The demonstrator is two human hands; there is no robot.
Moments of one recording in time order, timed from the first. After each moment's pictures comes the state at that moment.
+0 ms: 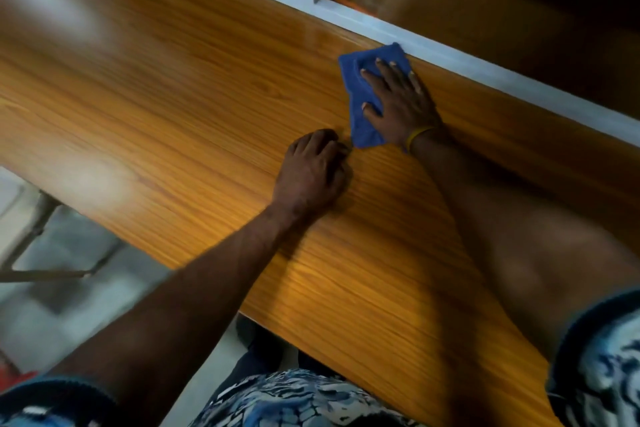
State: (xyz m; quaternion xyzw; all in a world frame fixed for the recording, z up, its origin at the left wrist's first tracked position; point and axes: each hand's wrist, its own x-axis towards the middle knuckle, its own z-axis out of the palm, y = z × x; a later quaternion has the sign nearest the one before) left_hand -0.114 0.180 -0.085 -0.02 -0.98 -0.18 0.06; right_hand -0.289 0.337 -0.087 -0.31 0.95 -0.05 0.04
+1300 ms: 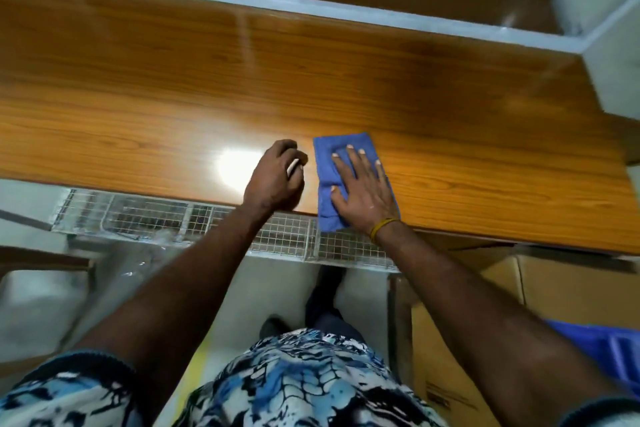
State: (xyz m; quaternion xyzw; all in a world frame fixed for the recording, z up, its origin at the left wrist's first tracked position) left_hand 0.062 0.150 -0.090 -0.13 -0.93 -0.33 0.05; right_hand 0.102 0.358 -0.081 -0.10 0.99 -0.08 0.07
